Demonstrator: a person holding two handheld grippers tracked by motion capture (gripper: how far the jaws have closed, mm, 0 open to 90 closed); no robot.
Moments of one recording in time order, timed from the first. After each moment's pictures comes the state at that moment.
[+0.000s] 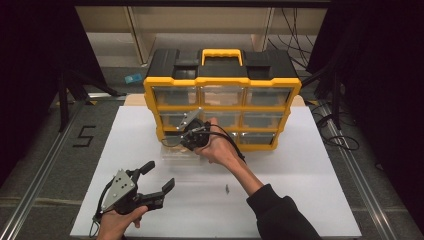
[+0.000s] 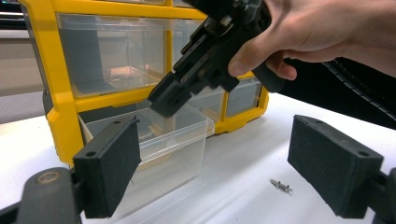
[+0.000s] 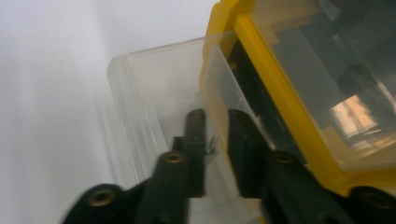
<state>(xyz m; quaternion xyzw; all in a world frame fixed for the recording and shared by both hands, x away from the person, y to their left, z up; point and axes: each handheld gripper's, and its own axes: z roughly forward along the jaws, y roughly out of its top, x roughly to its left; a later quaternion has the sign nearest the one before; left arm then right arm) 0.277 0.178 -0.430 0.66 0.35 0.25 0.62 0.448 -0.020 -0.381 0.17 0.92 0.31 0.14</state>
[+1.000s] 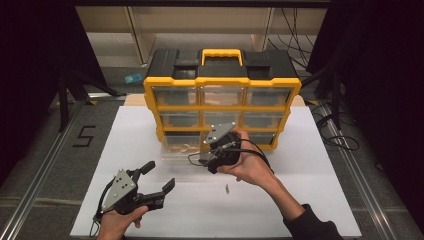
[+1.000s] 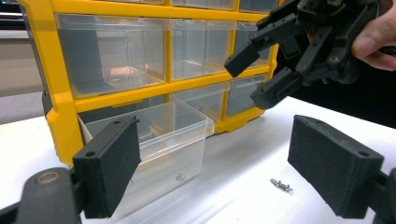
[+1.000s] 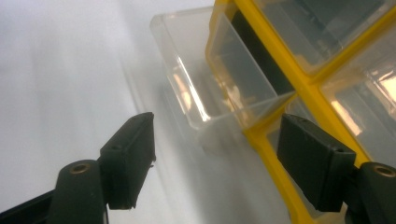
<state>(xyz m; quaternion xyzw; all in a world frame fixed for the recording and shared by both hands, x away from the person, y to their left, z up) 0.275 0.176 -0.430 0.66 0.35 0.23 0.62 0.388 -0.090 -0.361 0.17 0.91 0.34 0.16</state>
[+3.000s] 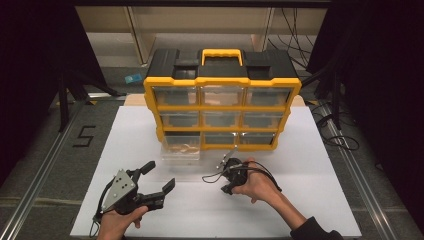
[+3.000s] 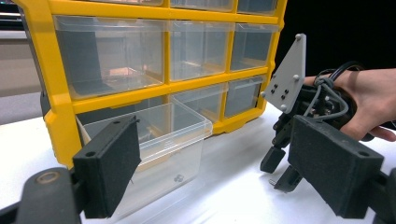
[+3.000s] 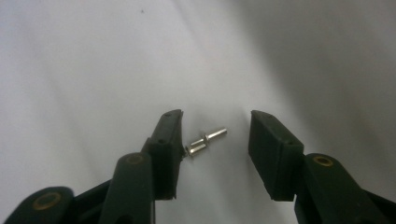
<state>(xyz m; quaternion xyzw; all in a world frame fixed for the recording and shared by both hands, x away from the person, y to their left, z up) 0.276 0.176 -0.429 0.66 0.34 0.24 0.62 0.387 -0.123 -0.459 0.26 0.95 0.17 0.03</state>
